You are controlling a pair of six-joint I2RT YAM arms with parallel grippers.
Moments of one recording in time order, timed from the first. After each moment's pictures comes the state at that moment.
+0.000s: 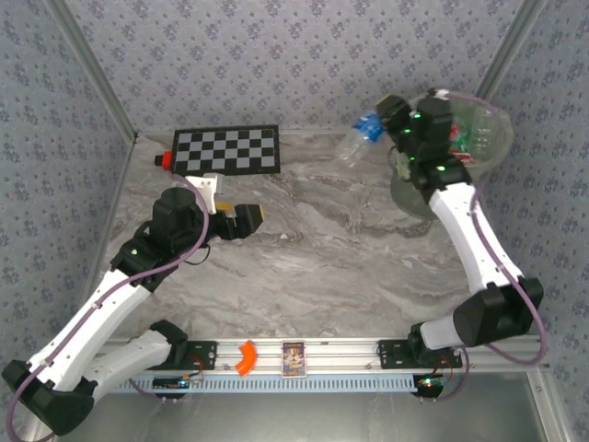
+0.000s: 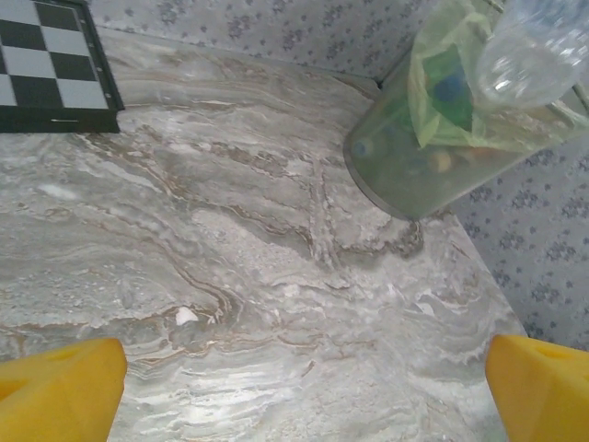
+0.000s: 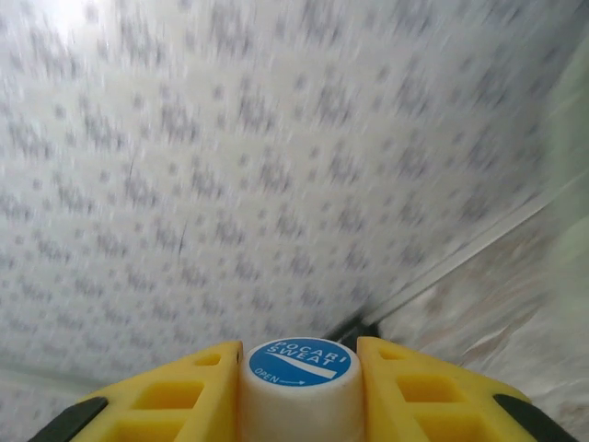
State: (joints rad) left arm -0.61 0.88 0.97 -0.49 0.14 -0.54; right arm 0.16 1.38 1.48 -0.25 0.00 0.93
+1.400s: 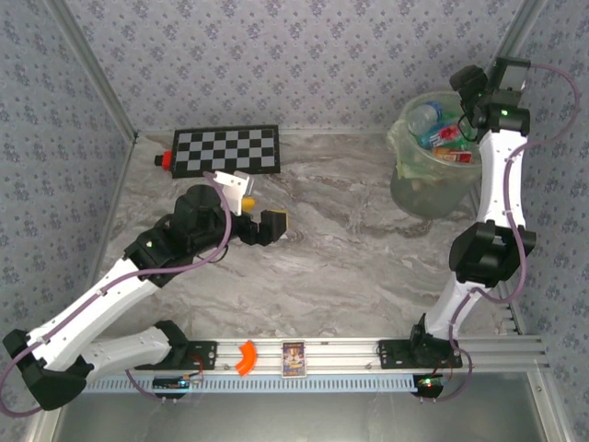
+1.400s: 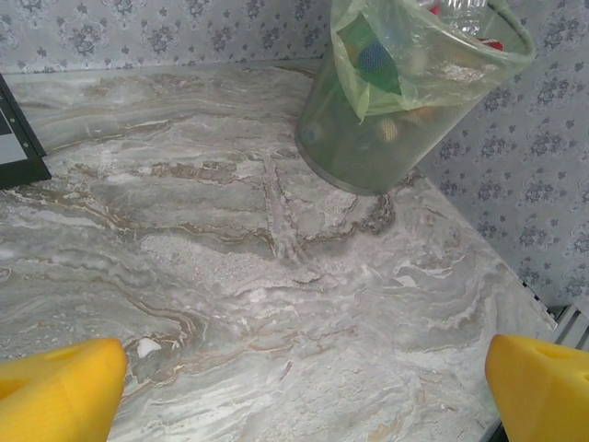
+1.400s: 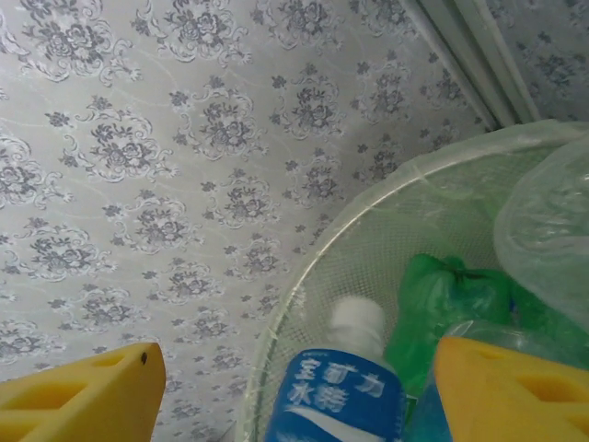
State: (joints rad) left arm -0.82 0.98 1.10 -0.51 0.02 -0.43; right arm -0.23 1.84 2.08 -0.67 -0.09 0.80
